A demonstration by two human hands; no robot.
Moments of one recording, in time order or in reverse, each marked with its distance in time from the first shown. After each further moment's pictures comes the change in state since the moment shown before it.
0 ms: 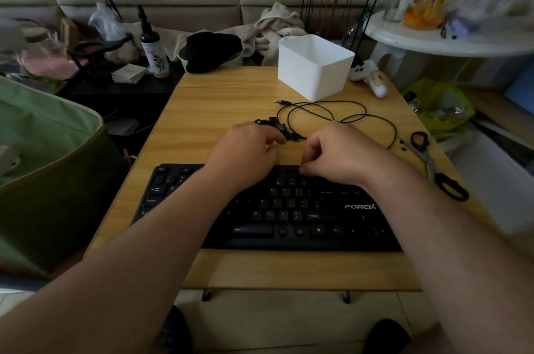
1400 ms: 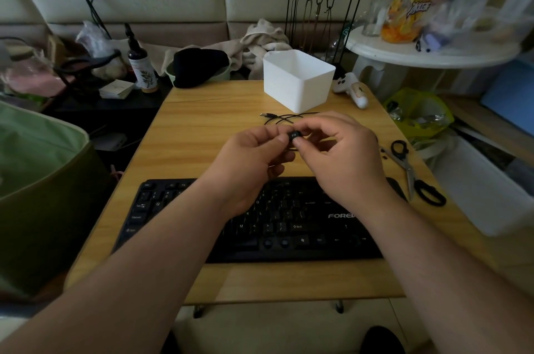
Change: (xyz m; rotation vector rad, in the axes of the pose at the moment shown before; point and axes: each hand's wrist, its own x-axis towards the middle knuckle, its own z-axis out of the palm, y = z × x) left_hand -0.016 0.051 -0.011 -1.406 -0.116 -0.290; right_hand -0.030 0.000 0.005 0.417 0.727 -0.418
